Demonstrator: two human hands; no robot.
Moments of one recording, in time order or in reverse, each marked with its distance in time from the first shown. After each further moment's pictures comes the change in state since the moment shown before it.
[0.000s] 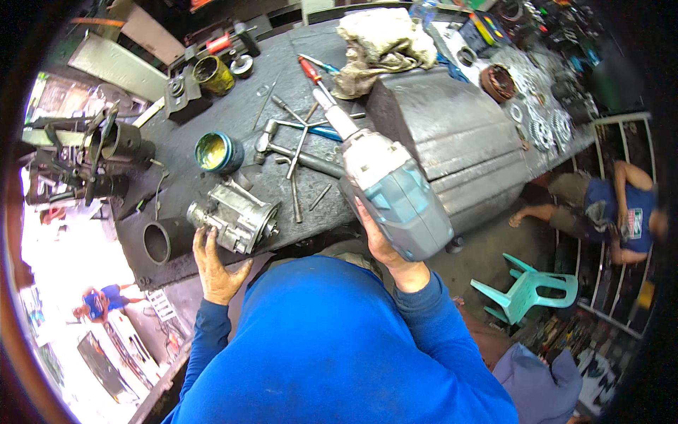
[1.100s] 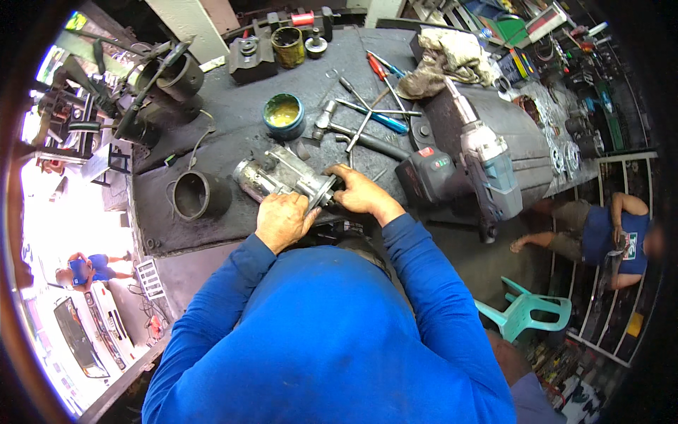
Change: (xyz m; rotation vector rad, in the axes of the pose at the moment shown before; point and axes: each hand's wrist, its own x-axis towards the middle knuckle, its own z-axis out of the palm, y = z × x) left_hand 0.033 0.001 0.024 0.117 -0.136 0.353; right_hand -0.007 0.037 0.174 -0.024 -0.920 0.052
